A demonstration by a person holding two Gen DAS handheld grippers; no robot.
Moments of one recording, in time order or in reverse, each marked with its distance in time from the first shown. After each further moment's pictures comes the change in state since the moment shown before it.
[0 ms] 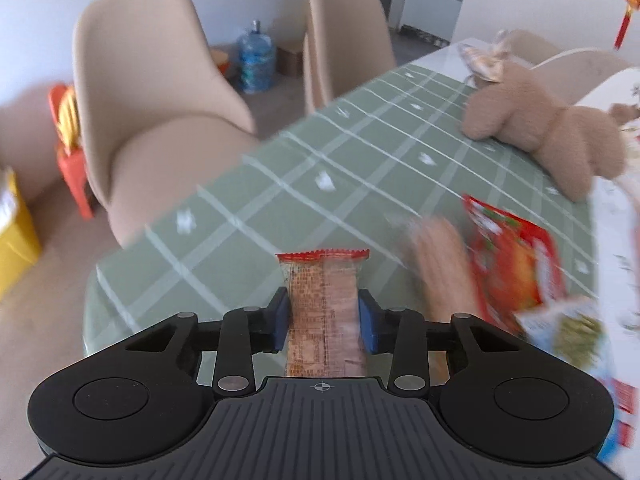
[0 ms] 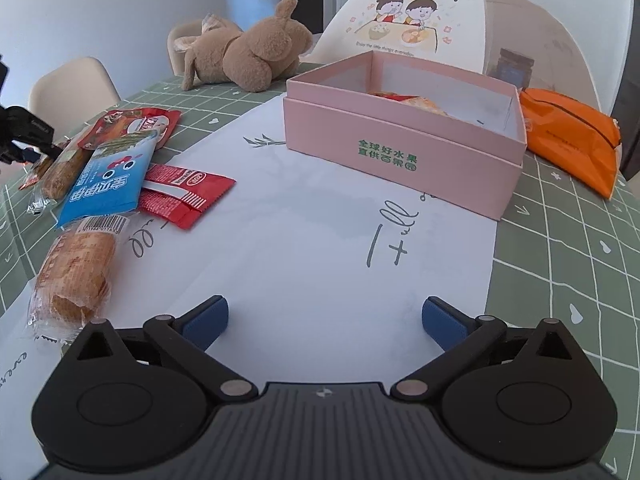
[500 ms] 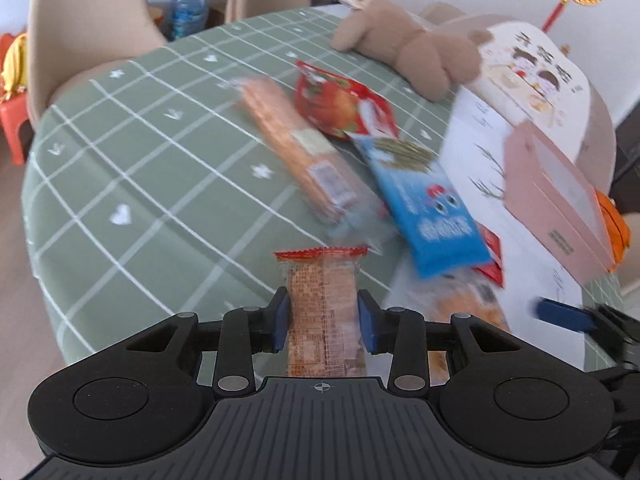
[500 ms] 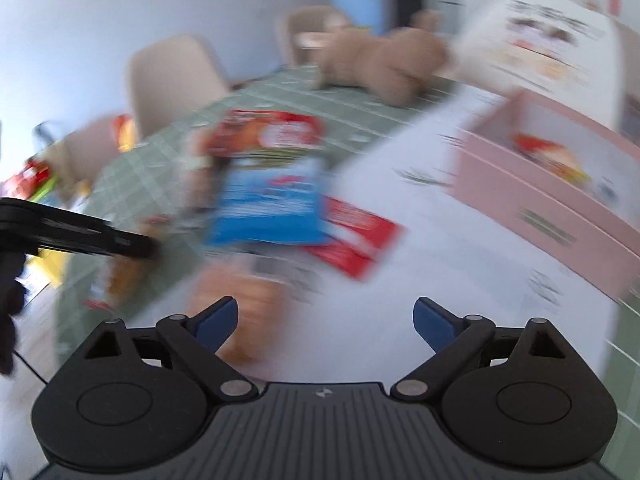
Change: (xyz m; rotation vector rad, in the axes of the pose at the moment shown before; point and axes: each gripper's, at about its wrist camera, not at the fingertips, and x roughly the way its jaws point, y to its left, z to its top) left arm -0.083 -0.049 -0.119 0.022 0.095 -0.239; right arm -0.006 0.089 0.052 -0.191 0.066 0.340
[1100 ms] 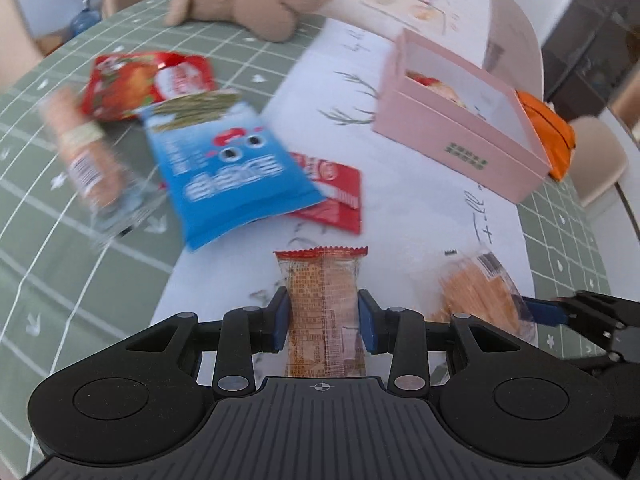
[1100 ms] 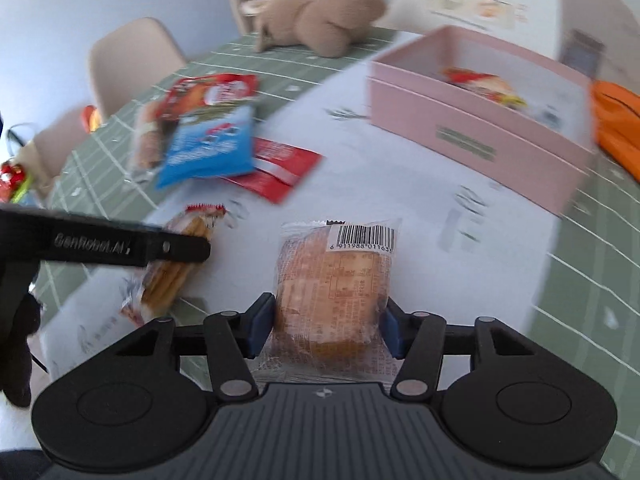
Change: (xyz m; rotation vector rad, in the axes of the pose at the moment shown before) left arm 0.047 -0.122 -0.014 0.260 0.099 -0.096; right arm -0.042 -0.069 -0.053 0.155 0.083 -0.159
